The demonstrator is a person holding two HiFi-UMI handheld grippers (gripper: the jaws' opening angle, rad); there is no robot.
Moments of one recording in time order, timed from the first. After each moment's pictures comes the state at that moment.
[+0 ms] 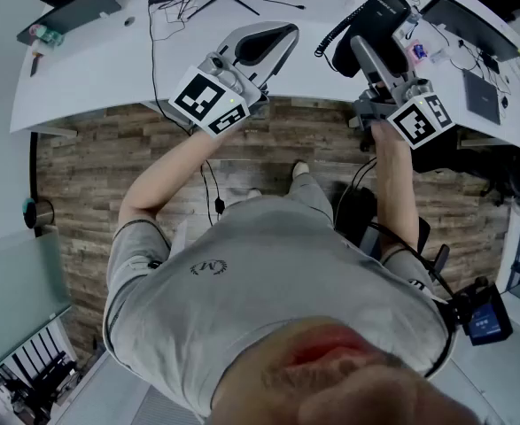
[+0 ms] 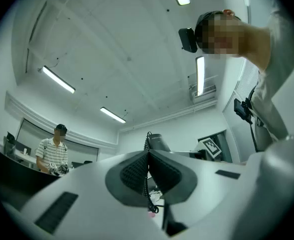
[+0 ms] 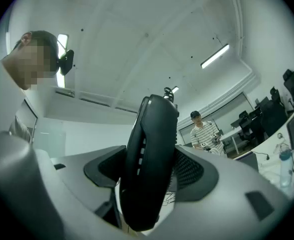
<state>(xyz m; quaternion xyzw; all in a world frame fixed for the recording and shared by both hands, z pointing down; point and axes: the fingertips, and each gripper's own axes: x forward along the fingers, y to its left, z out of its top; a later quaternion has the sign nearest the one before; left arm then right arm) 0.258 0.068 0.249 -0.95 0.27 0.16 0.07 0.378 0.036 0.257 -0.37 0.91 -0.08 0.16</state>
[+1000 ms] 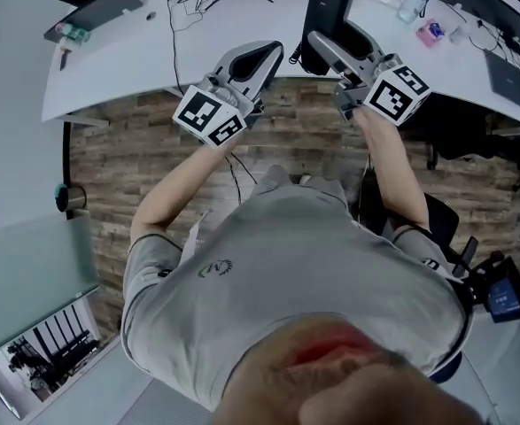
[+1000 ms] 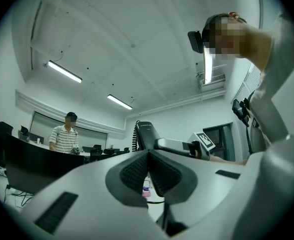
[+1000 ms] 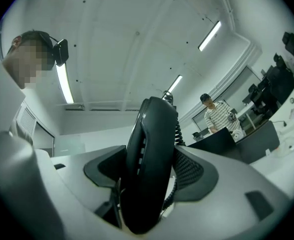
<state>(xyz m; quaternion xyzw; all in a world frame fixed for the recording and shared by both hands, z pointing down) 0.271 0.138 0.317 -0.94 0.33 0.08 0.01 0.342 0.091 0.312 -0.27 0.93 -0.18 0.18</state>
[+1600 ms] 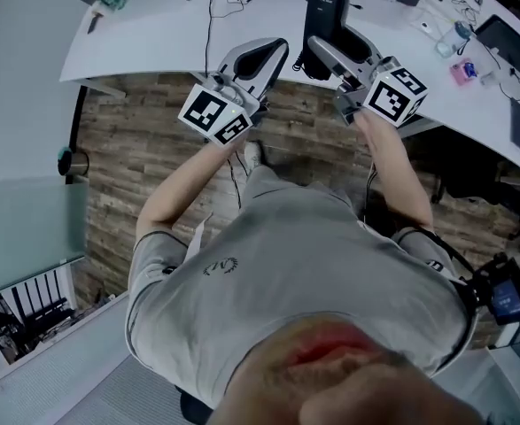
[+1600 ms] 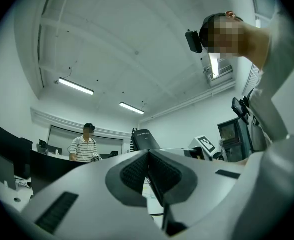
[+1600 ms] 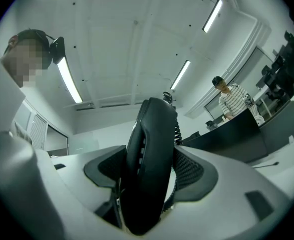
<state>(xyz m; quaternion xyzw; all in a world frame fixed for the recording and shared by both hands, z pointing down) 0.201 0.135 0.296 -0.91 0.41 0.09 0.04 0.254 0.080 0.313 -0.18 0.95 -0.20 0.15</state>
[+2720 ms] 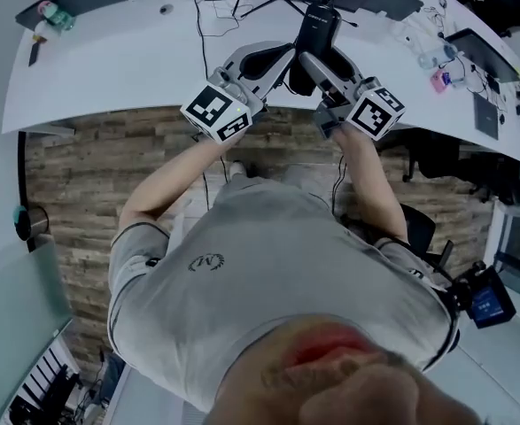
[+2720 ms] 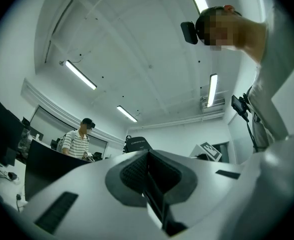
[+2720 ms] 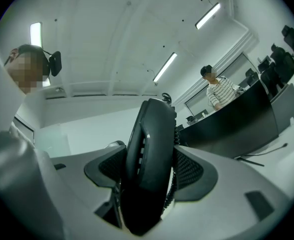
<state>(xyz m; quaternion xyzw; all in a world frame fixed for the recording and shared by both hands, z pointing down) -0.073 0.012 0.318 -0.94 0.29 0.18 -0.01 -0.028 -0.017 0.351 -0.31 0.92 -0.23 0.11</state>
